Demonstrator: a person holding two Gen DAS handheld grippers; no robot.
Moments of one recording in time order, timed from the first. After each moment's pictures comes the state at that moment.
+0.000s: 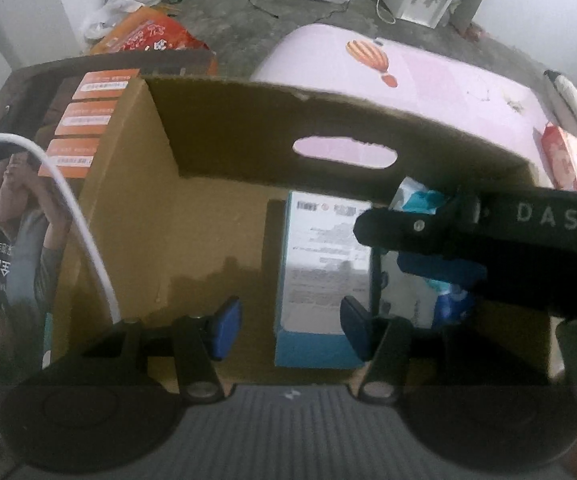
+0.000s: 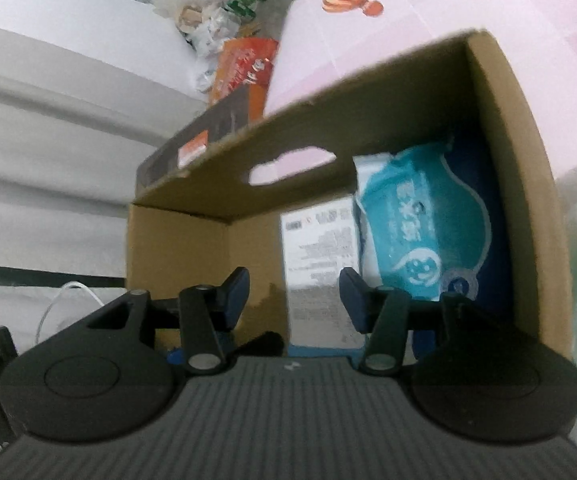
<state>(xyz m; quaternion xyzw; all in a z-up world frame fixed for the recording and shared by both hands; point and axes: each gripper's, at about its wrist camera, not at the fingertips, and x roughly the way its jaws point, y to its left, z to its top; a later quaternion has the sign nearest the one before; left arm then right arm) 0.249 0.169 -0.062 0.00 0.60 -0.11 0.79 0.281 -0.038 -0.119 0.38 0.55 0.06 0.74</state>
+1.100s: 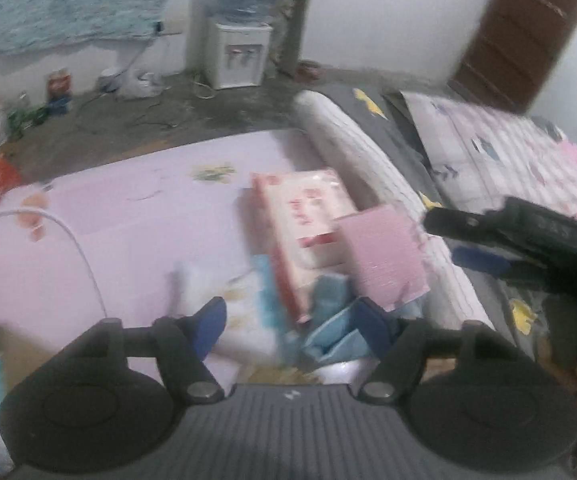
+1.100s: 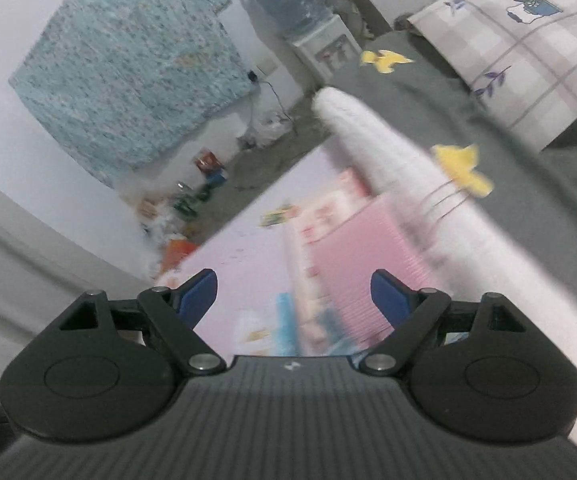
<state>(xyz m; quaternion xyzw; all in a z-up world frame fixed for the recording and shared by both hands) 0.204 -0.220 -0.005 0.06 0.48 -0.28 0.83 0.172 -0.496 -0.040 0.36 0.36 -0.07 0.86</state>
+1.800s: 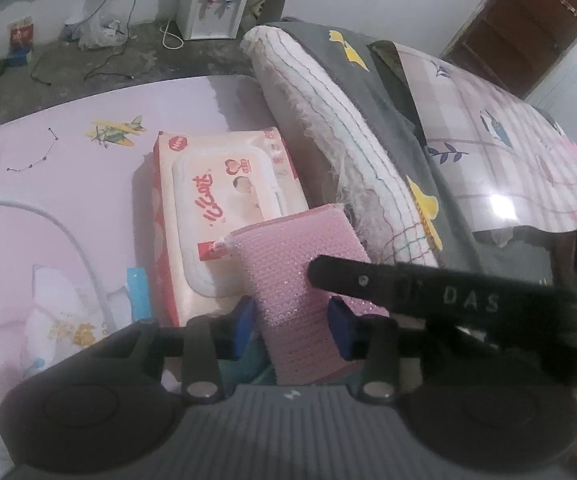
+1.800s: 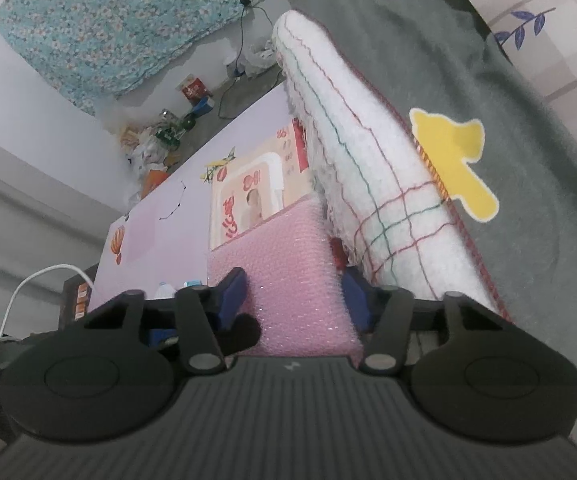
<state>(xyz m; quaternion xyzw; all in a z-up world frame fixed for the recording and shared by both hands) 0.249 -0.311 -0.082 0.01 0.54 -0.29 0.79 0.245 -0.529 -0.136 0.34 0.46 -0.02 0.82</state>
